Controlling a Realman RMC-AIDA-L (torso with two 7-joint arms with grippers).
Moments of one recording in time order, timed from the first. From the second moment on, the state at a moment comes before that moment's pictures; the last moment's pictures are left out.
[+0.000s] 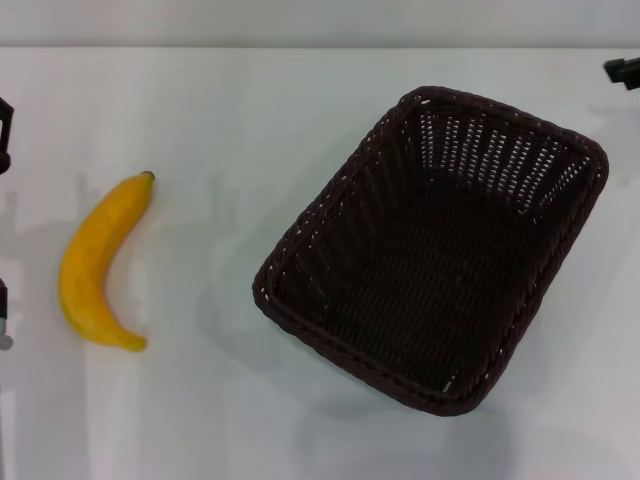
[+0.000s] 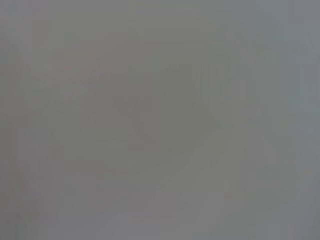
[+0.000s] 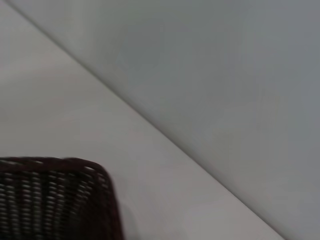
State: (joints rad) left arm -0.02 -2.08 2.23 0.92 -1.08 1.13 0.28; right arm 0.58 1.92 -0.99 -1.36 -2.35 -1.34 2.08
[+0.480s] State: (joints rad) left arm 0.00 -2.08 2.23 0.91 -1.03 1.14 0.26; right arm 0.69 1.93 -1.05 -1.35 -2.36 -1.45 2.07
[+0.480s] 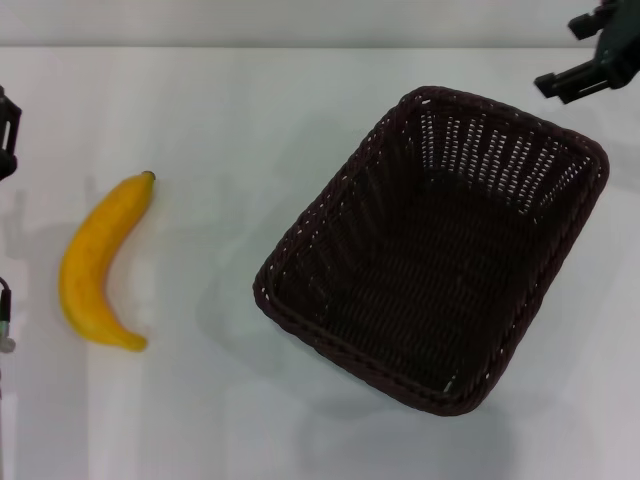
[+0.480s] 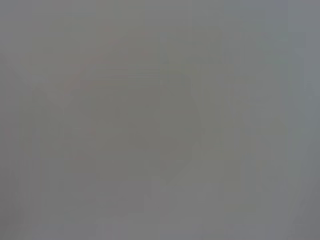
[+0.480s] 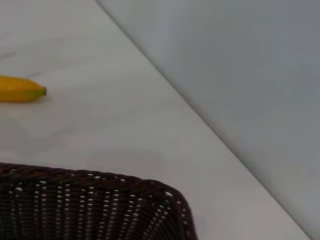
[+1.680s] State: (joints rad) left arm 0.01 -2.08 2.30 0.89 -0.99 1.18 0.24; right arm 0.83 1.97 -1.20 -1.12 -2.47 -1.33 2.05
